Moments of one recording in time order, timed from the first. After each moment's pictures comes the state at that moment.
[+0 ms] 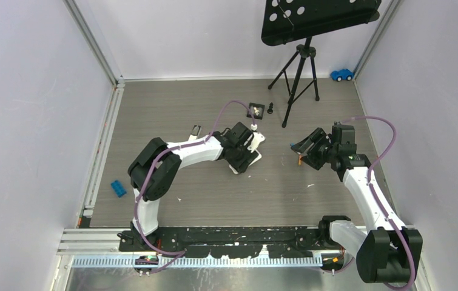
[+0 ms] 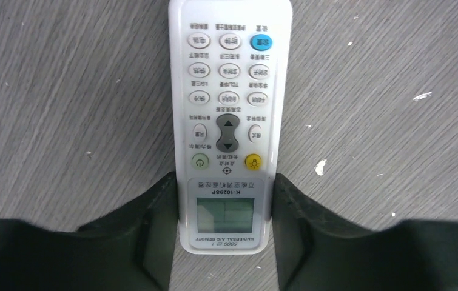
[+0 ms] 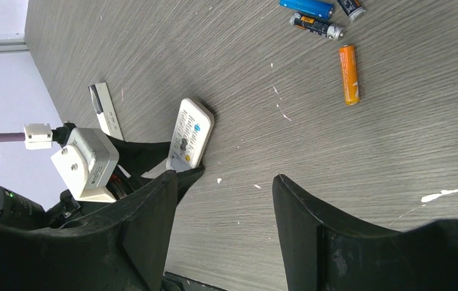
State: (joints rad) left arm -0.82 1.94 1.30 -0.41 0.09 0.08; right arm -0.01 1.01 0.69 -0.45 -0.32 0.82
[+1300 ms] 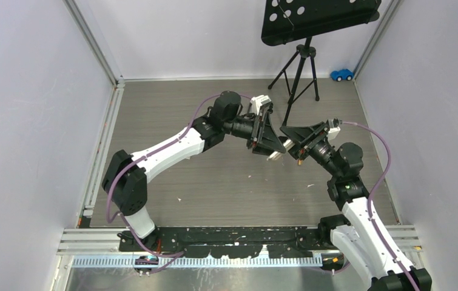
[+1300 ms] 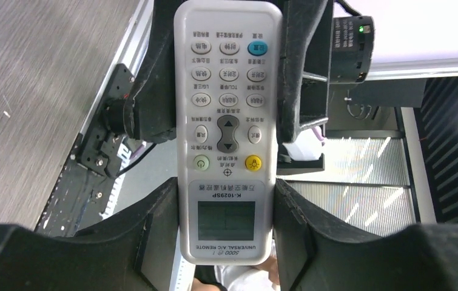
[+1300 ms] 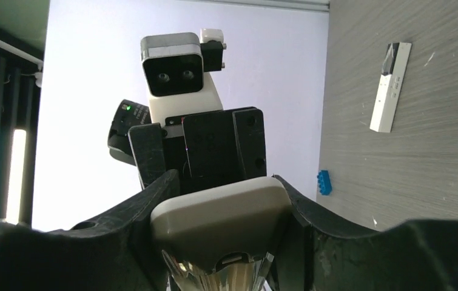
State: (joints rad) left arm -0.79 1.70 1.40 -0.01 0.96 -1.08; right arm 0.17 0.69 0.47 0.30 -0.53 1.53
